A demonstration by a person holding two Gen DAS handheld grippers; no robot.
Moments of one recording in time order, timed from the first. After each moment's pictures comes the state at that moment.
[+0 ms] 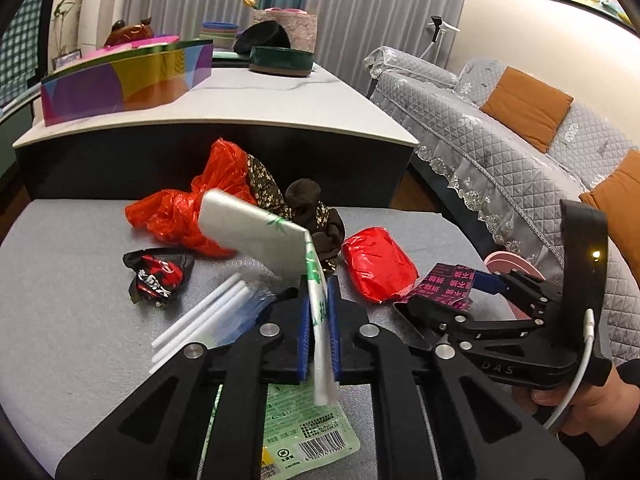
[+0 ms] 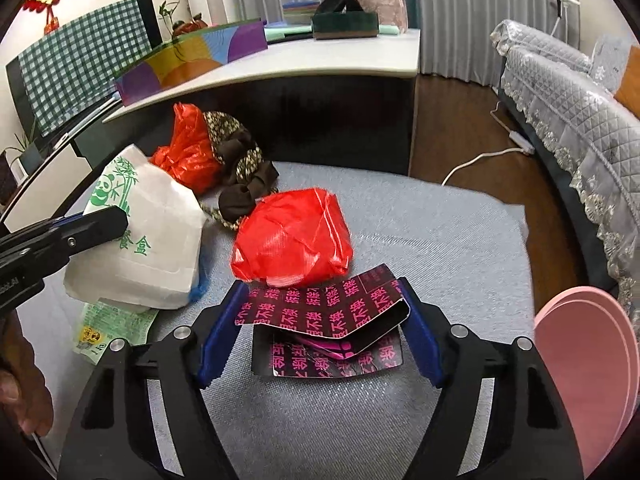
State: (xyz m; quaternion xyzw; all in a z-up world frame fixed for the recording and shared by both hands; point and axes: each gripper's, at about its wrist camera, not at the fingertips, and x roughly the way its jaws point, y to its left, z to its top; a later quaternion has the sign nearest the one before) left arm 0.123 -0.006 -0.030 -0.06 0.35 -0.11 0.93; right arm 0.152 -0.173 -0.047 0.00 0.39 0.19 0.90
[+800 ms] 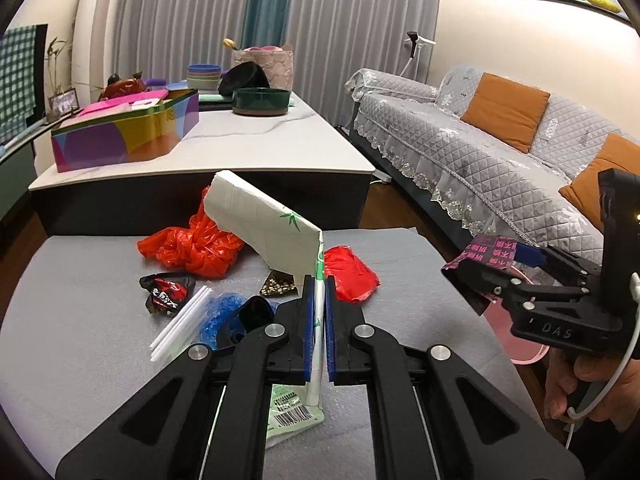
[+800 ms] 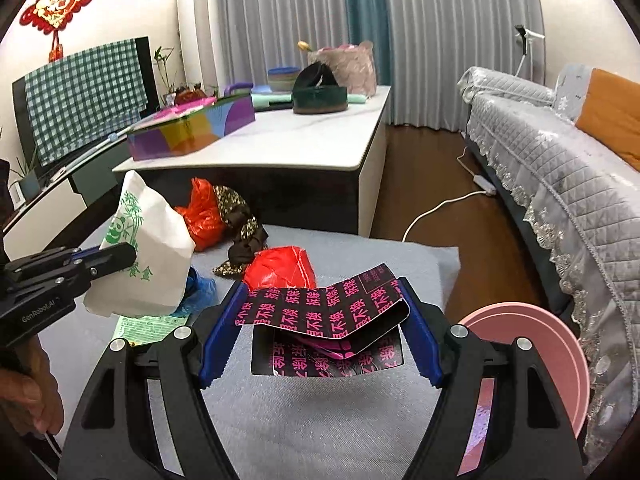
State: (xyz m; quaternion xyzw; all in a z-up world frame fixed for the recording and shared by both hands) left arm 0.076 -0.025 0.011 -0.03 0.30 -0.12 0.95; right arm 0.088 -0.217 0.020 0.01 0.30 0.15 0.94
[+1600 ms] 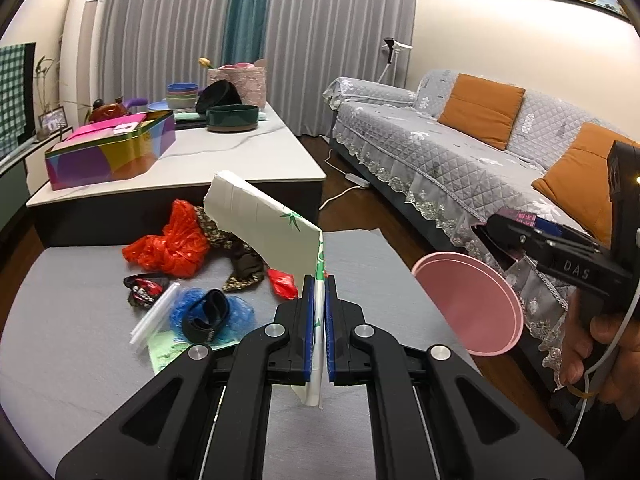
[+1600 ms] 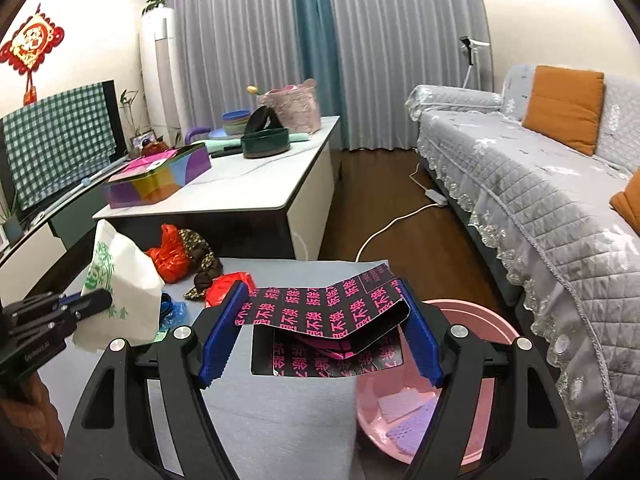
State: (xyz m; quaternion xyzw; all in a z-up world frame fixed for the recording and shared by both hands) left arm 0.034 -0.064 0.029 -0.01 0.28 -0.14 0.95; right arm 0.035 -0.295 0.055 0.05 0.25 0.08 0.96
